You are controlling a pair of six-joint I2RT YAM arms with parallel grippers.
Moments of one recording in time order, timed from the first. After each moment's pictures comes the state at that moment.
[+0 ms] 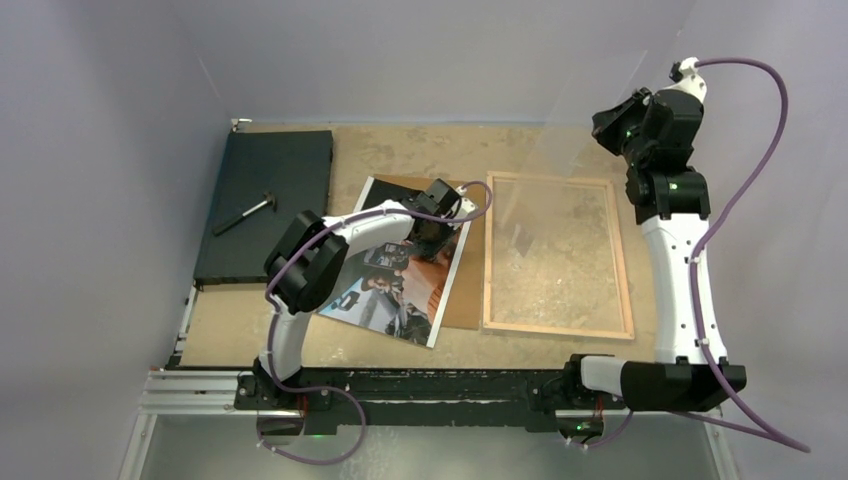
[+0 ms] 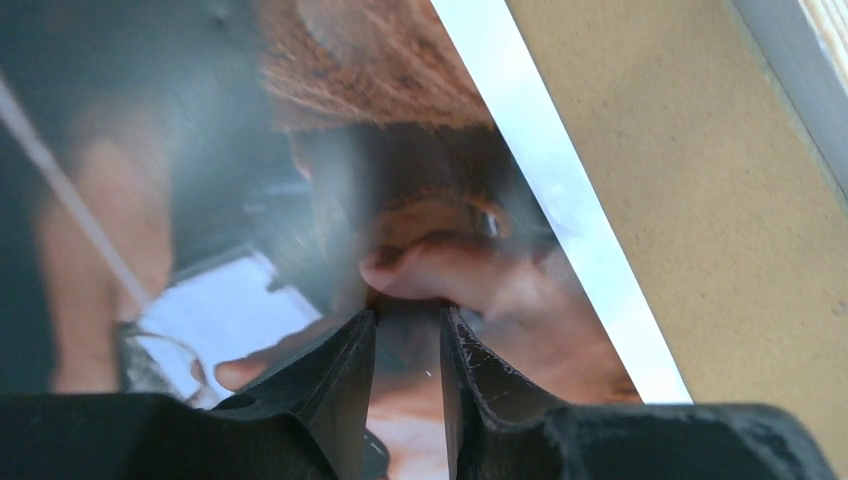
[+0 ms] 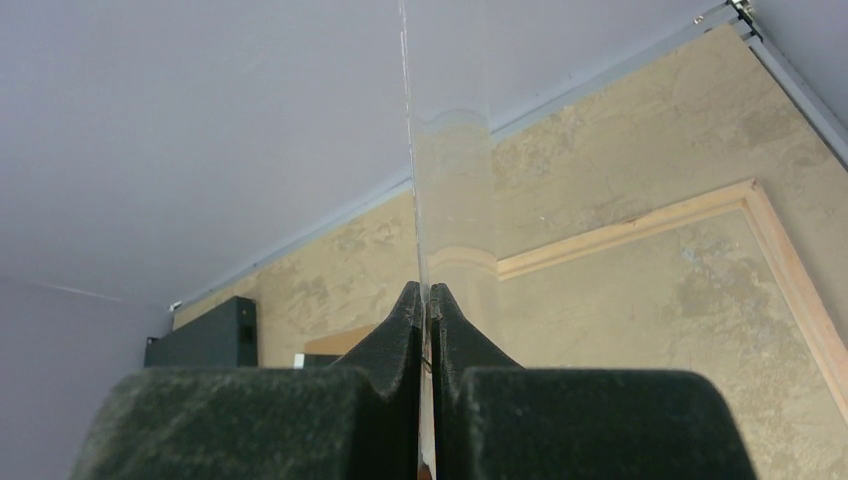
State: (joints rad) left arm -0.74 2.06 1.50 -0.56 0.01 0.08; right arm -0.03 1.27 1.58 -0.55 0.04 0.58
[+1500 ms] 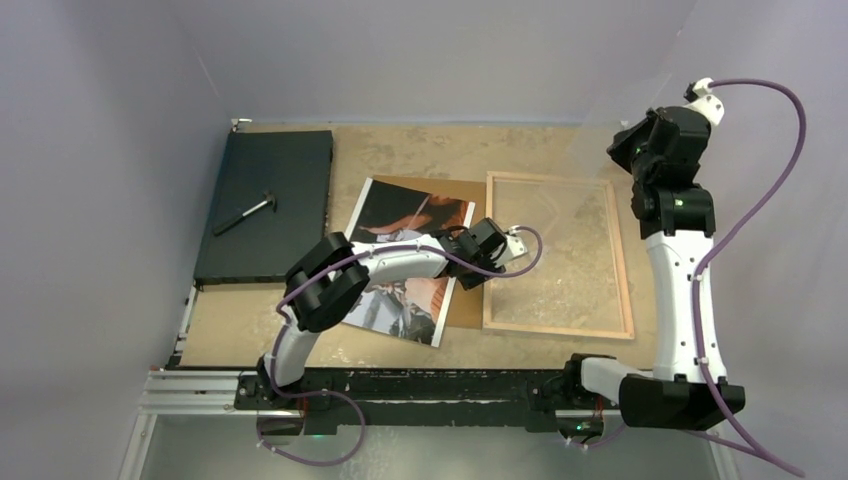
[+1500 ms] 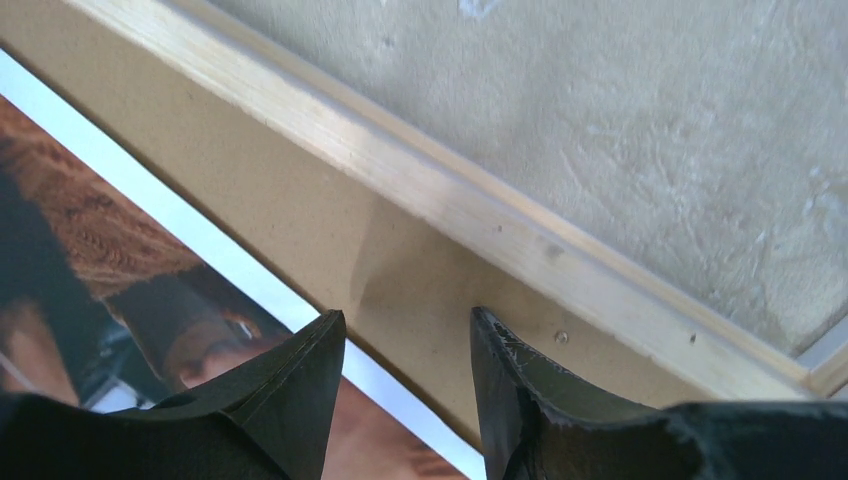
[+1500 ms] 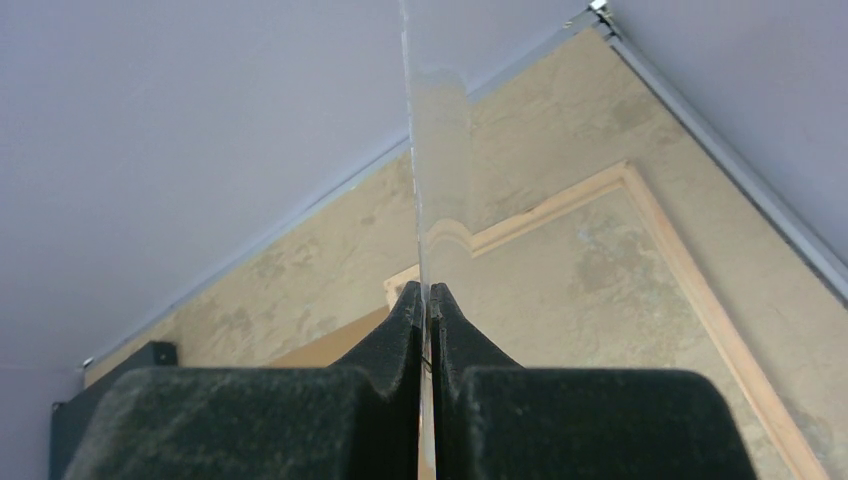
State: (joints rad) left arm -1.02 2.08 1.49 -0.41 -0.12 0.19; right arm -0.07 1.18 1.49 -0.59 0.15 0.55
